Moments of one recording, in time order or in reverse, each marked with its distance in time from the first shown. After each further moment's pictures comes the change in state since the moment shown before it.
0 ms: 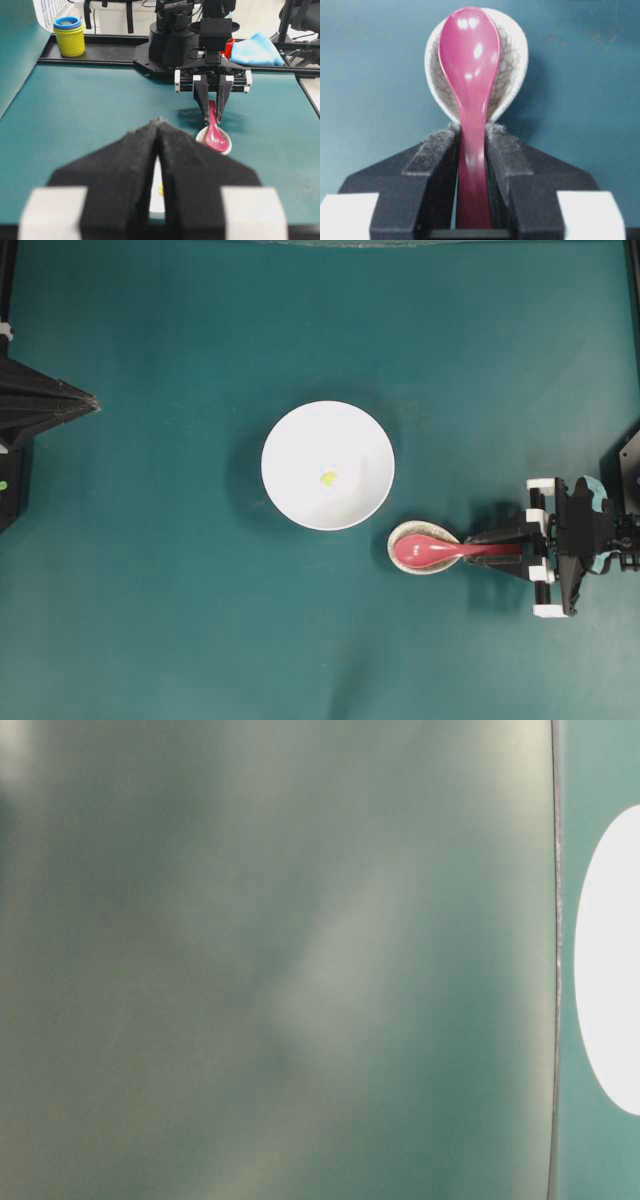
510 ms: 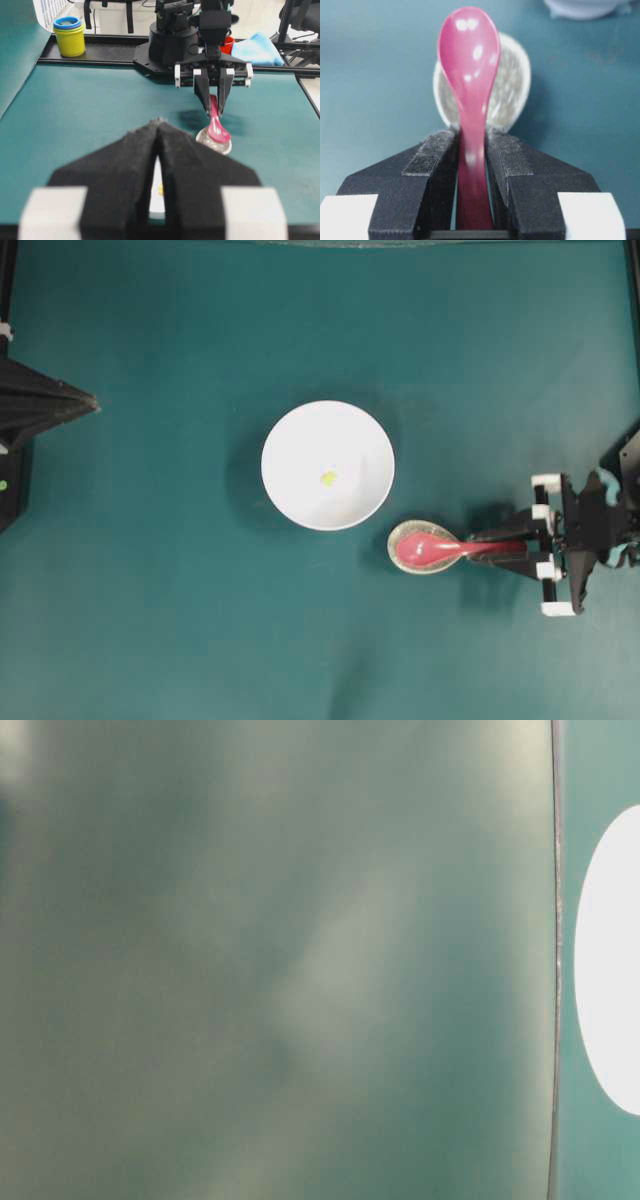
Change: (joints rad) left arm 0.000 0.000 0.000 -0.002 -0.002 0.005; right arm 0.000 -0.100 0.026 -0.002 -0.014 -0.015
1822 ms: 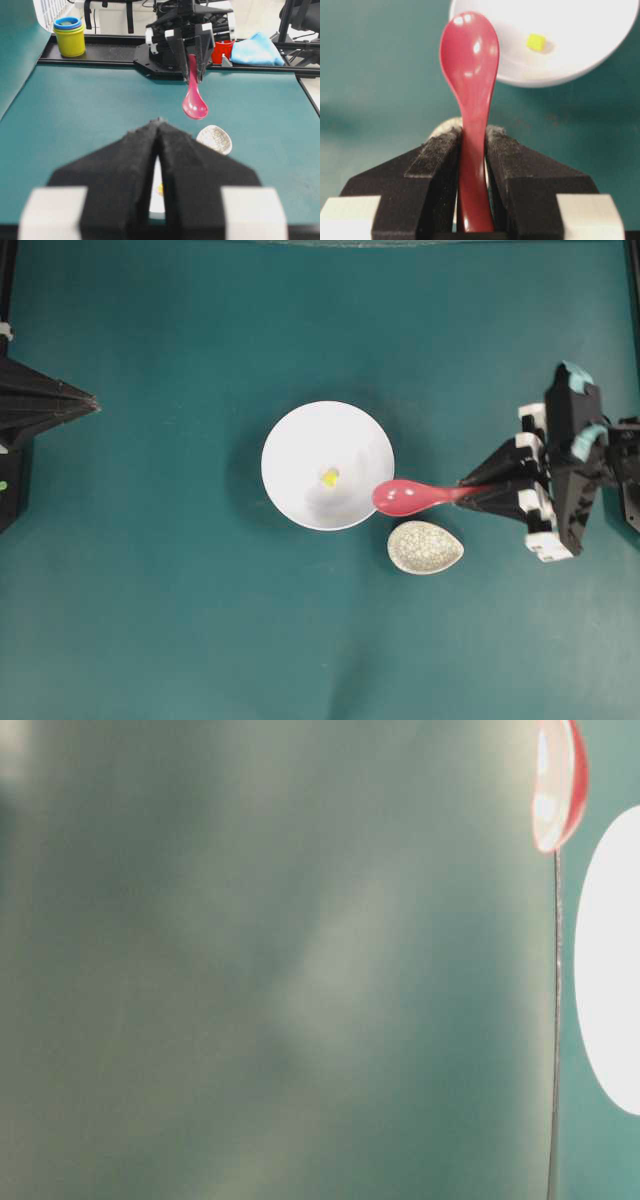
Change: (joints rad) left arm 0.000 0.000 0.002 0.002 0.000 0.000; right arm -0.595 -0.595 -0.250 0.000 1.081 -0.402
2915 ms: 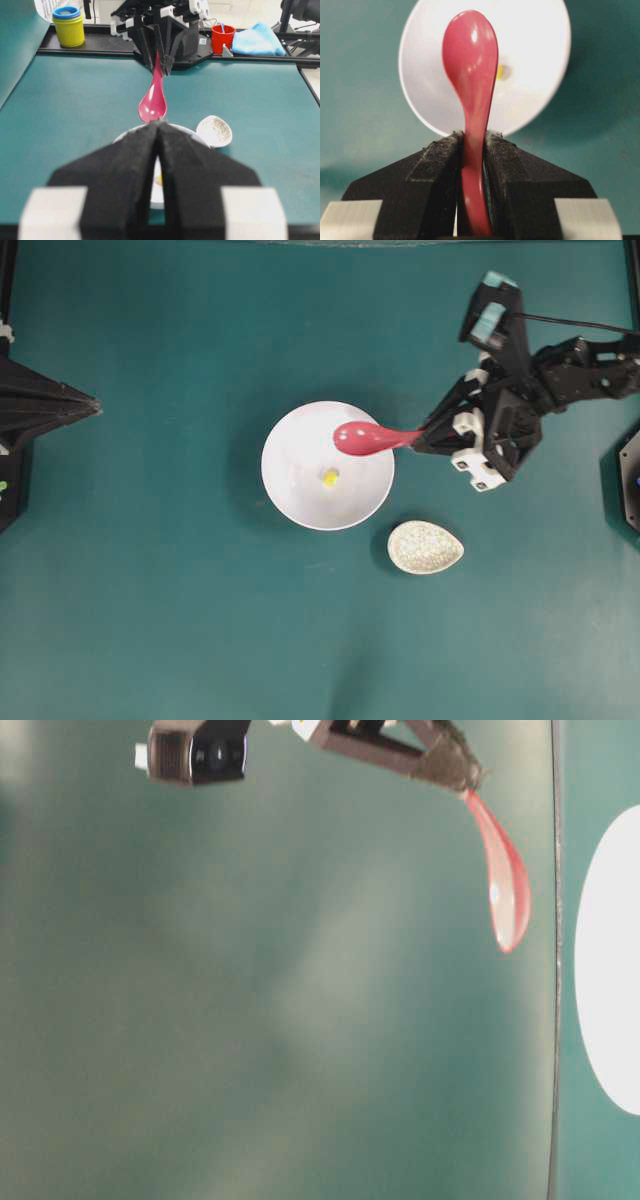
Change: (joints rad) left arm 0.000 0.000 -0.002 0.000 0.029 -0.006; right arm -0.302 0.193 -0.322 -0.005 0.468 0.124
